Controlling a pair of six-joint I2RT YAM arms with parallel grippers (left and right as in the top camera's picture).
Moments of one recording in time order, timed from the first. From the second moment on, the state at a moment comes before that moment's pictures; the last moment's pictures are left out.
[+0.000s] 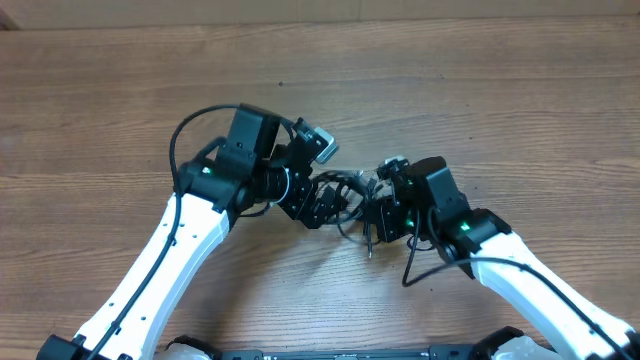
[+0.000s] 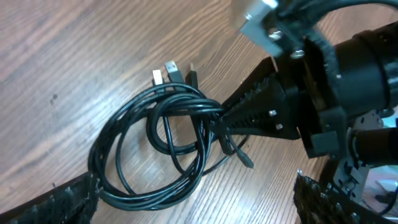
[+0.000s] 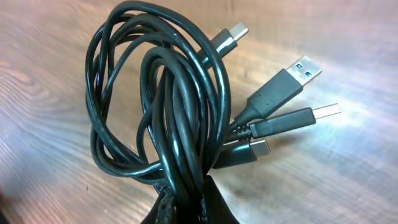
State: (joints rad) left arm -0.40 1.41 1.18 -0.78 0.57 0.20; right arm 0.48 1.27 0.70 -0.30 -0.32 0.23
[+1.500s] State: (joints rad) left arm -0.40 1.41 1.18 -0.85 0.37 0.61; right arm 0.48 1.06 0.70 -0.29 -0.40 -0.38
